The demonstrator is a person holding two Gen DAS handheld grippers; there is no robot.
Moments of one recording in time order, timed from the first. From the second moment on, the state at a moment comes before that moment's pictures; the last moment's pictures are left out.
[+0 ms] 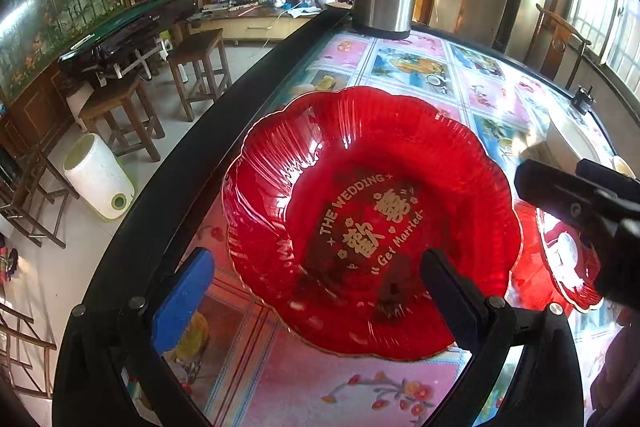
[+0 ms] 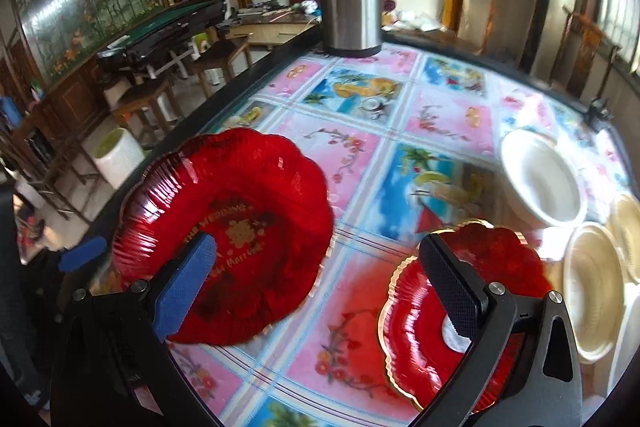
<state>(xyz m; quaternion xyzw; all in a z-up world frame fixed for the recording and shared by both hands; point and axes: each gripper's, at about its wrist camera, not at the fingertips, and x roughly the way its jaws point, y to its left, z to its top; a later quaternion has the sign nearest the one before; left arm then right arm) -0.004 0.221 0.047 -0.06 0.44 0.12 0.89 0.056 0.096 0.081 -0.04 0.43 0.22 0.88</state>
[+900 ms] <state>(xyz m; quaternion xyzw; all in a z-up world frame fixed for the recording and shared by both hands) 0.016 0.236 0.046 -0.02 0.48 0.16 0.86 0.113 0.099 0.031 0.03 0.51 0.24 0.83</state>
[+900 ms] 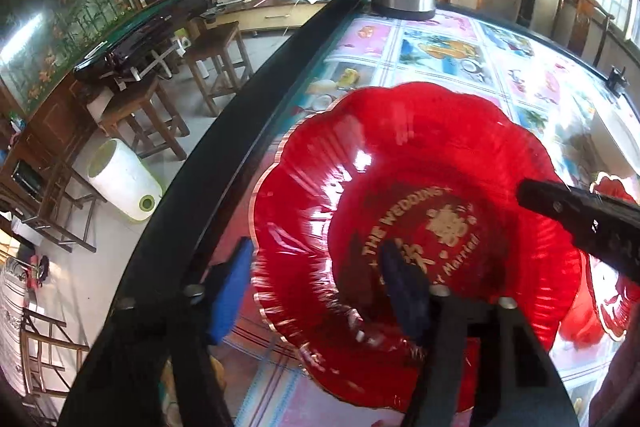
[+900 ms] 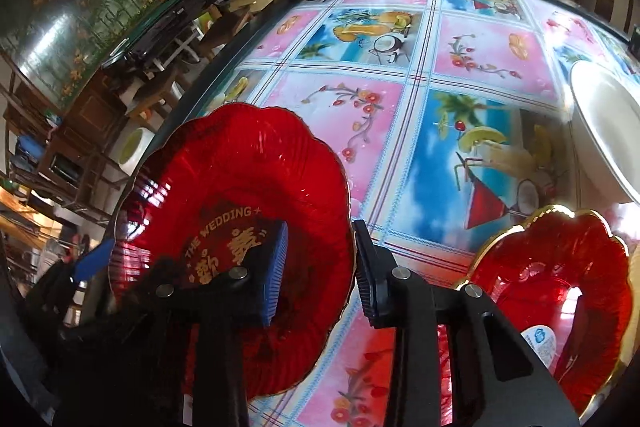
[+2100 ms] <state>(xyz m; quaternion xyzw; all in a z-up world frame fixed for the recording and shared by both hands) 0.023 0.281 0.043 -0.15 0.50 0.11 0.84 0.095 0.091 0.034 0.01 0.48 0.24 0.84</state>
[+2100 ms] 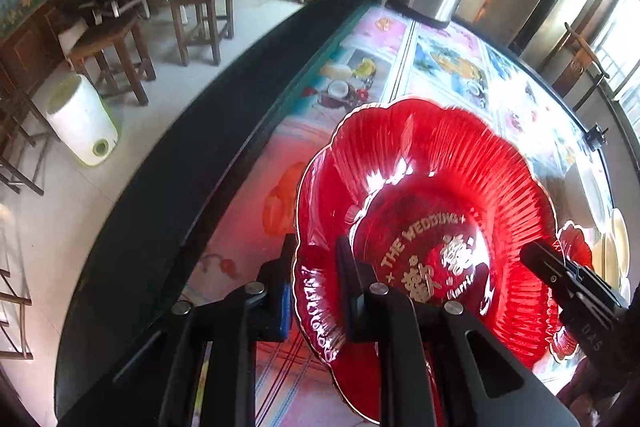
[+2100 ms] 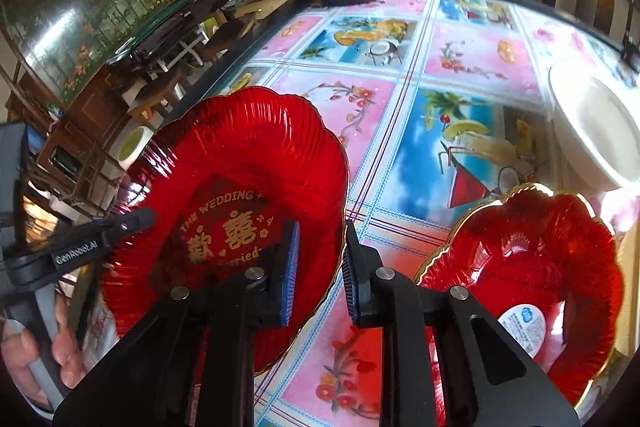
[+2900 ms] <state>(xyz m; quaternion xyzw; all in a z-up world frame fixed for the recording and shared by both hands) -0.064 0.270 0.072 -0.15 0.46 0.08 0.87 -0.034 0.074 0.066 -0.02 0.43 0.24 0.87</state>
